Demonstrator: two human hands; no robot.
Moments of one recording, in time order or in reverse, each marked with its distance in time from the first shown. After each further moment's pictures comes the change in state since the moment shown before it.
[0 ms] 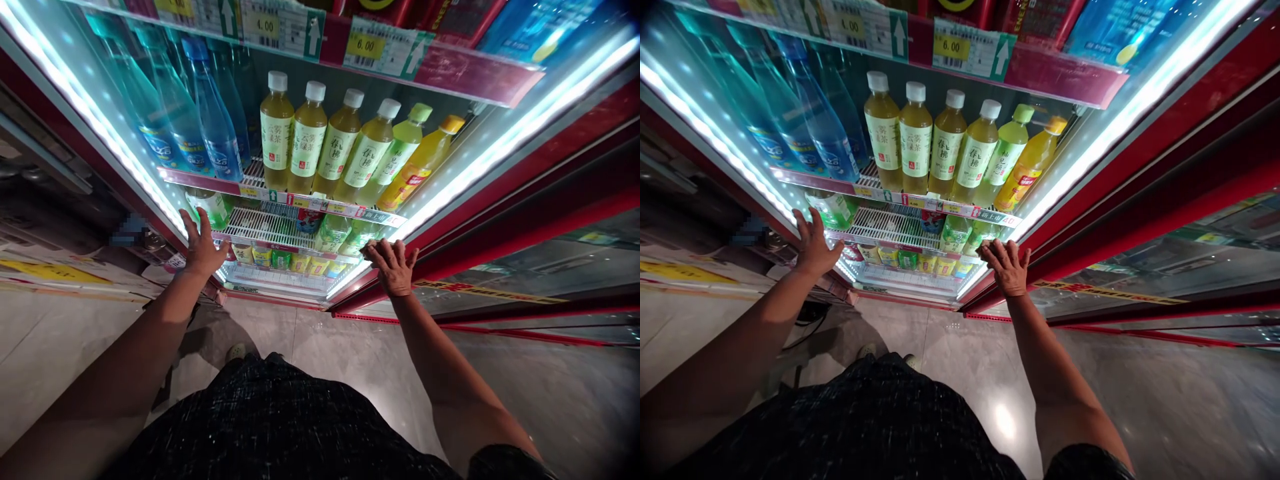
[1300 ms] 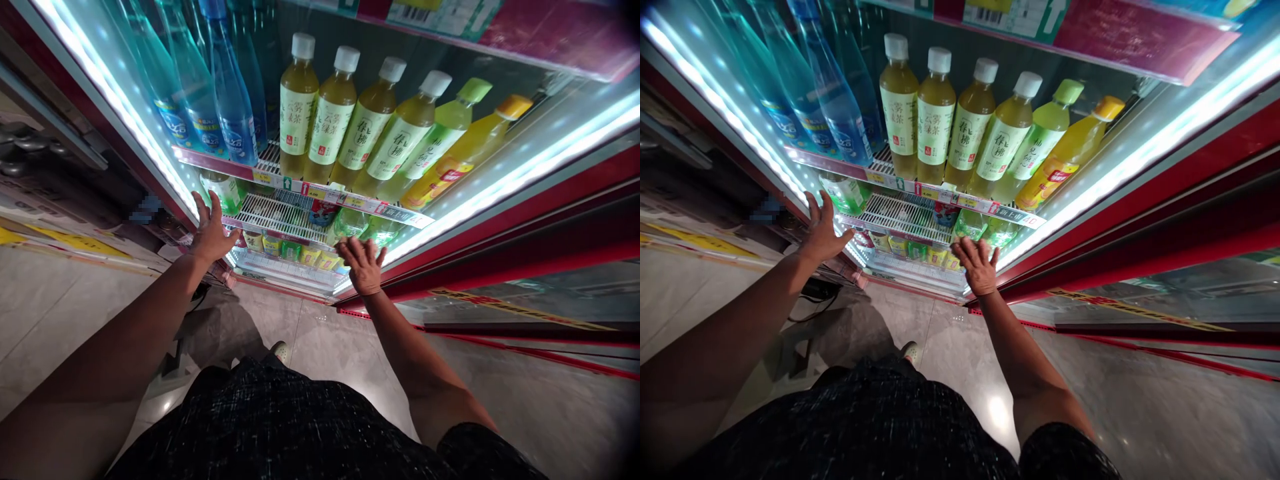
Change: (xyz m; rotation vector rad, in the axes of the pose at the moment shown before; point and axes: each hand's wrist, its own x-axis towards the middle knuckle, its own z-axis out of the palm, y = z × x) left_hand -0.003 0.022 -0.022 0.009 -0.140 -0.083; right_hand 0.024 -0.079 0.028 0.076 0.093 -0.095
